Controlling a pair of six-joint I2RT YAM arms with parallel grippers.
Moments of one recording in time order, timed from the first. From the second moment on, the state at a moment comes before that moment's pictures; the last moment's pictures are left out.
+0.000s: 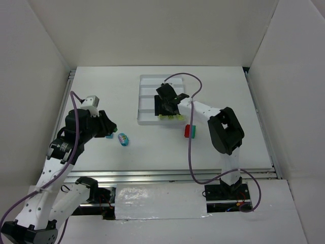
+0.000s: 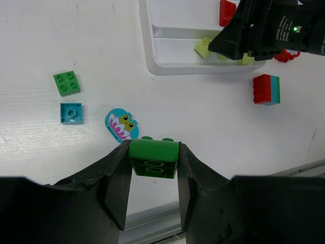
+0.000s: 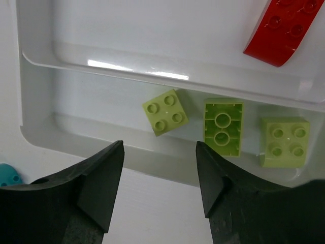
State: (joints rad) left arm -0.24 0.76 0.89 -0.65 0.09 -0.38; right arm 0.64 1.99 1.50 -0.42 0.16 0.51
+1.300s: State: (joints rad) left arm -0.24 0.56 0.74 -0.06 0.82 -0.86; right arm 0.87 1.34 0.88 0.65 -0.77 0.86
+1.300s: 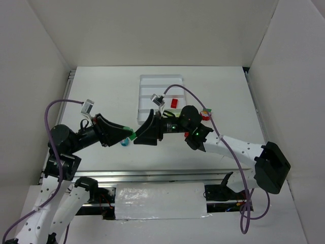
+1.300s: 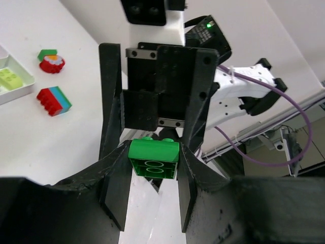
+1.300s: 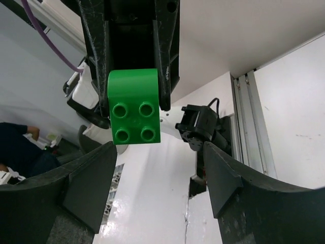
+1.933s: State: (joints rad) left arm -0.24 0.52 0.71 -0.03 0.85 -0.95; right arm 0.90 1.32 0.89 0.73 -0.68 0.93
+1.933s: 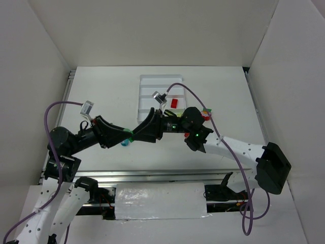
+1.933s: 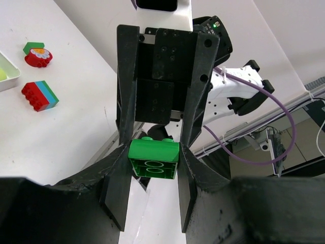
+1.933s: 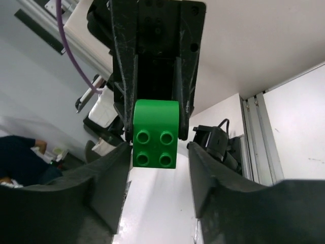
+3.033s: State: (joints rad) left arm -0.24 0.53 0.80 -0.21 0.68 -0.86; right arm 0.92 1.34 0.86 0.76 -0.72 0.90
